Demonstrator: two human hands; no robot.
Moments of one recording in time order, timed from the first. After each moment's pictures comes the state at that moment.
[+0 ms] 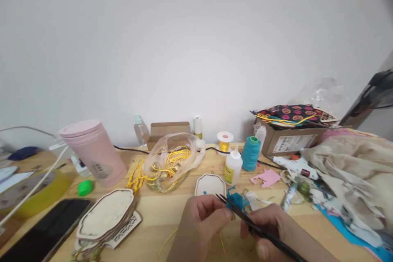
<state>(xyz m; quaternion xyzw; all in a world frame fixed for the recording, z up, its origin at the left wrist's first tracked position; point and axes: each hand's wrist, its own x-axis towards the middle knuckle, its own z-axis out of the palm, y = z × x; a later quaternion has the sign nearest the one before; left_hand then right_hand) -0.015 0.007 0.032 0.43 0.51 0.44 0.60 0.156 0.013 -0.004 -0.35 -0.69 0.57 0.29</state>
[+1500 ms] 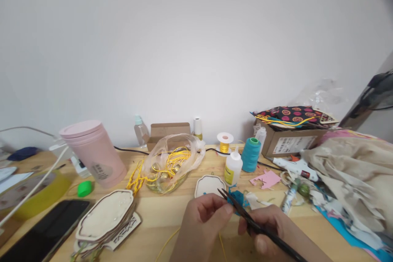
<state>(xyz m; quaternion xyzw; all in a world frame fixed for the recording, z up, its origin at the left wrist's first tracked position) -0.014 0.009 0.029 0.45 0.49 0.46 0.59 0.156 0.015 -0.019 -0.36 -0.70 0.51 0.33</state>
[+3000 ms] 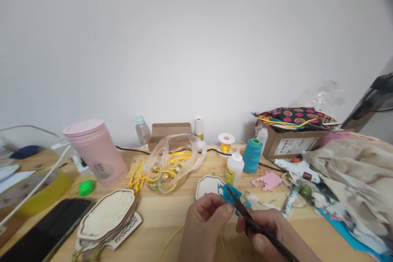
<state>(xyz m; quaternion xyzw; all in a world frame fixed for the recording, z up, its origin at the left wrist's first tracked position) -0.007 0.012 0.010 0.37 0.43 0.52 0.64 0.146 0.007 -0.014 -0.37 -0.67 0.53 0.37</state>
